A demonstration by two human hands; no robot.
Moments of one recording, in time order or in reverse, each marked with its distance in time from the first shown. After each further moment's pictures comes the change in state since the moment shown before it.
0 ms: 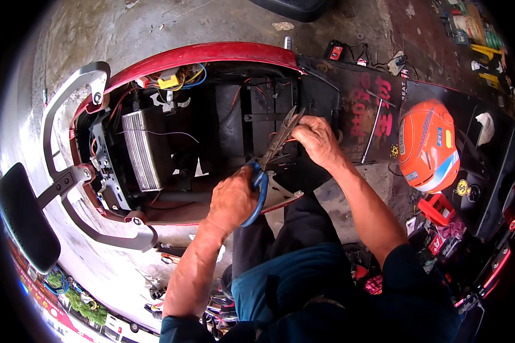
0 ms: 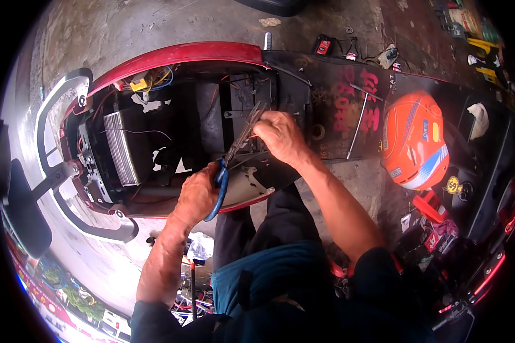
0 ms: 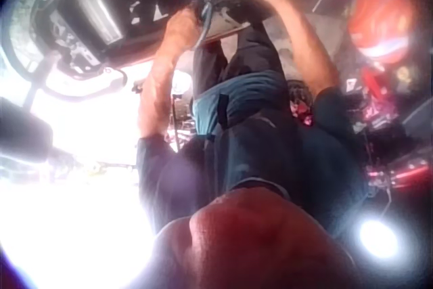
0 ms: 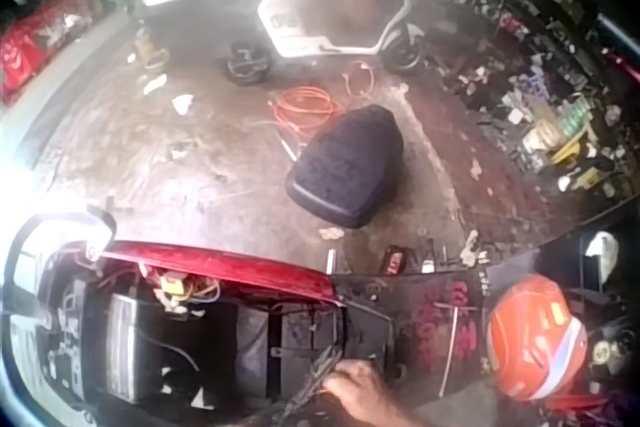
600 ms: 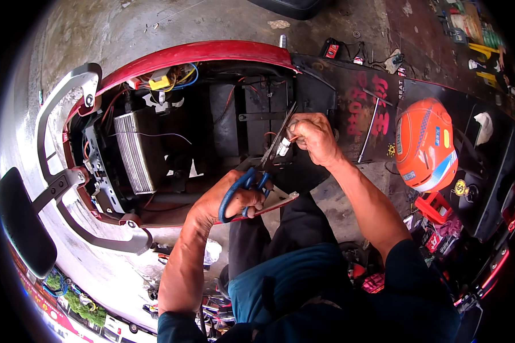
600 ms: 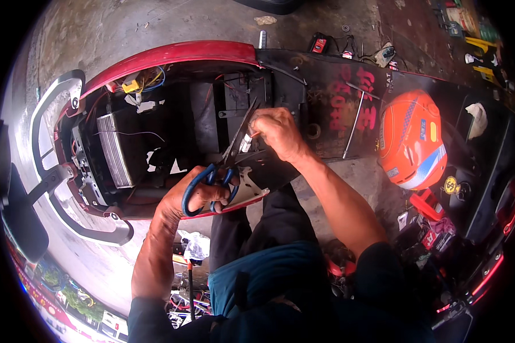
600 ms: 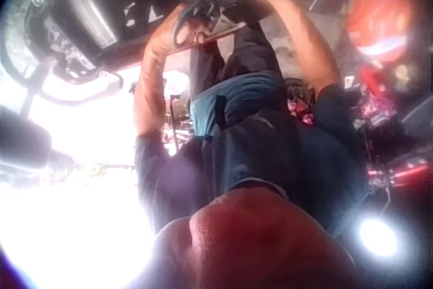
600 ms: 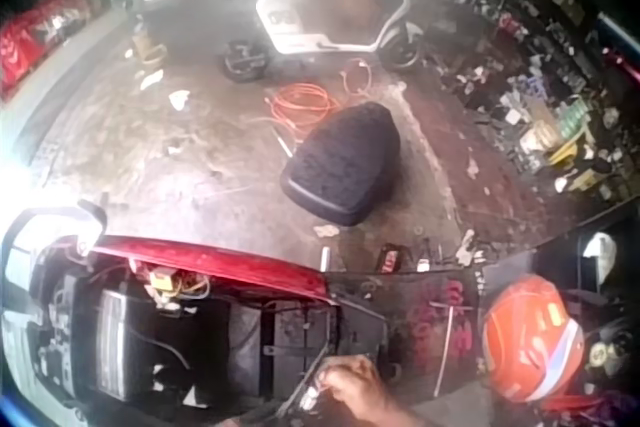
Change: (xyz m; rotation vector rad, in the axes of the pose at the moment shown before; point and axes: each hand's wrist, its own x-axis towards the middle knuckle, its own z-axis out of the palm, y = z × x) left_hand 0.020 -0.004 -0.017 -0.872 -0.557 -0.126; right_hand 0.002 -0.001 -0.003 0.472 0.004 0.280
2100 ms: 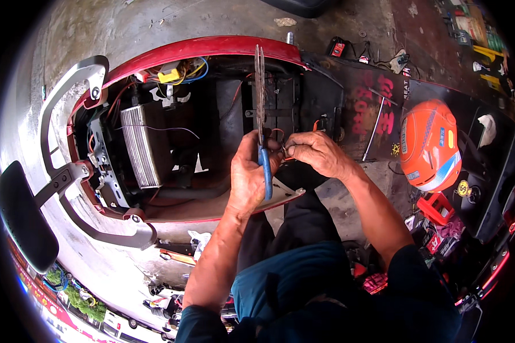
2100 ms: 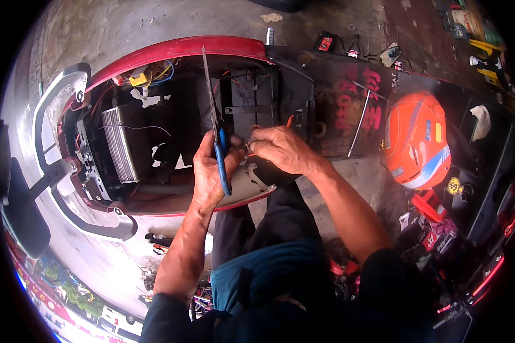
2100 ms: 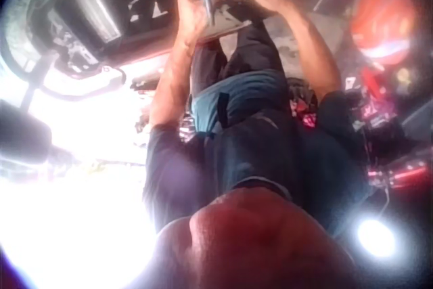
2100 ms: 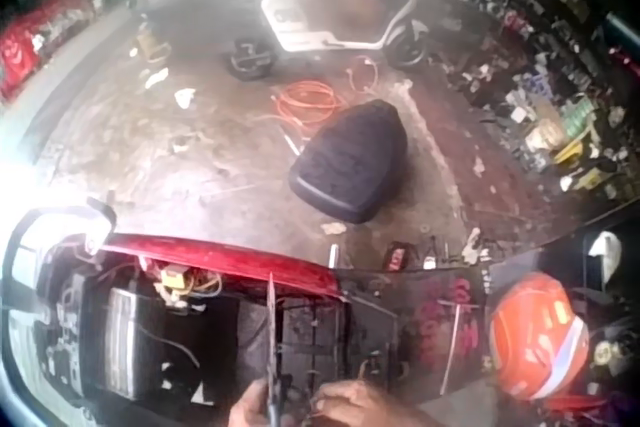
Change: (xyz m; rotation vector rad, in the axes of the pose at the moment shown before) left_hand 0.036 -0.007 0.037 -0.129 0.616 0.480; right_hand -0.023 -0.008 0.008 -0.448 -0.306 -0.081
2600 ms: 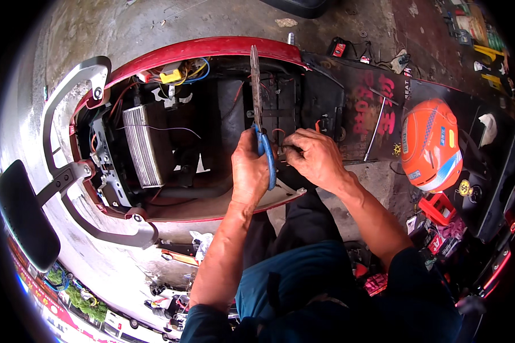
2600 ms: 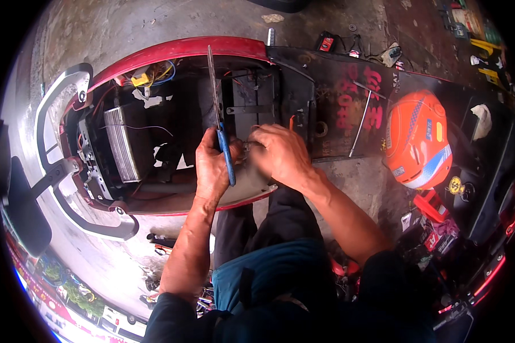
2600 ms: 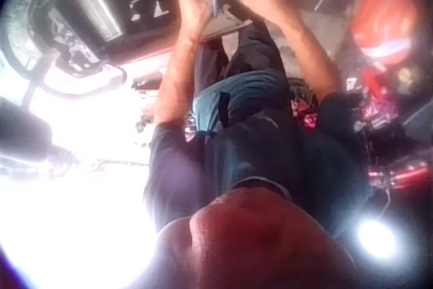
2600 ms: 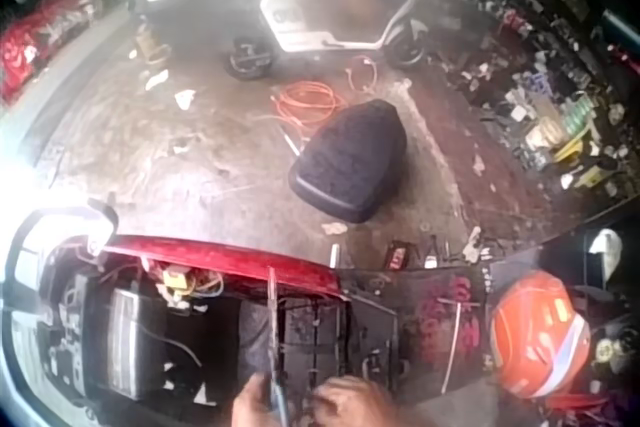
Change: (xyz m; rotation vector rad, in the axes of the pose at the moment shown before) left_hand 0.012 -0.014 -0.001 0.134 0.088 -0.052; right_hand -0.004 -0.008 0.023 -0.514 0.362 -0.175
